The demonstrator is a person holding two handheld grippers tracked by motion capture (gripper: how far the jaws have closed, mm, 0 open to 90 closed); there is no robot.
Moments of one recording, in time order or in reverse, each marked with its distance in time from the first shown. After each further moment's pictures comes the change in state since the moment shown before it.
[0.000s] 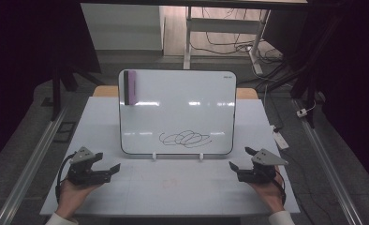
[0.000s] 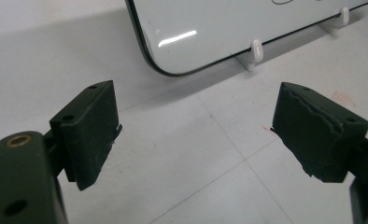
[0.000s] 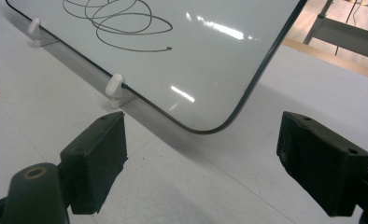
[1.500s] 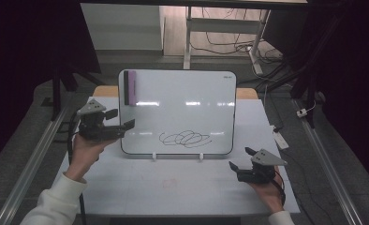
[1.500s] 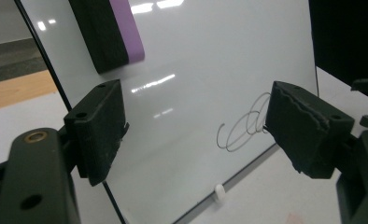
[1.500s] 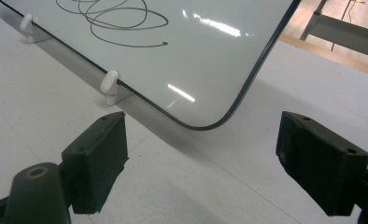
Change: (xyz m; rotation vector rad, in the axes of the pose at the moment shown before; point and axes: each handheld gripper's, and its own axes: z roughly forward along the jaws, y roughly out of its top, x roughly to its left) left arm -0.015 0.141 -0.008 -0.160 -0.053 0.044; right arm 0.000 -0.002 0.002 0.014 -0.017 0.002
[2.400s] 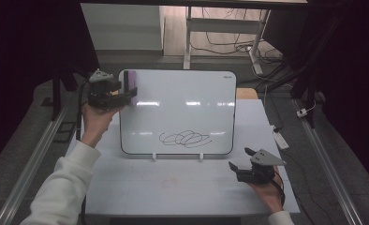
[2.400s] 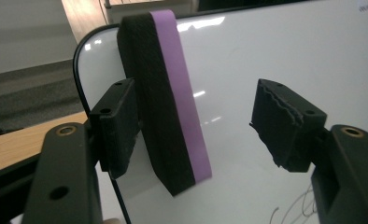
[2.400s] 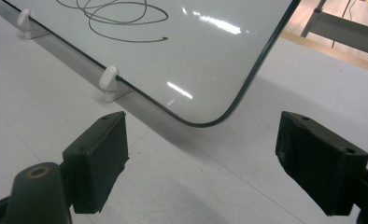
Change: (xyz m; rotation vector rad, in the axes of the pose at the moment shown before) left arm 0.027 0.063 0.038 -0.055 0.151 -0.031; right arm 0.001 -0.002 0.002 0.005 -0.001 -0.002
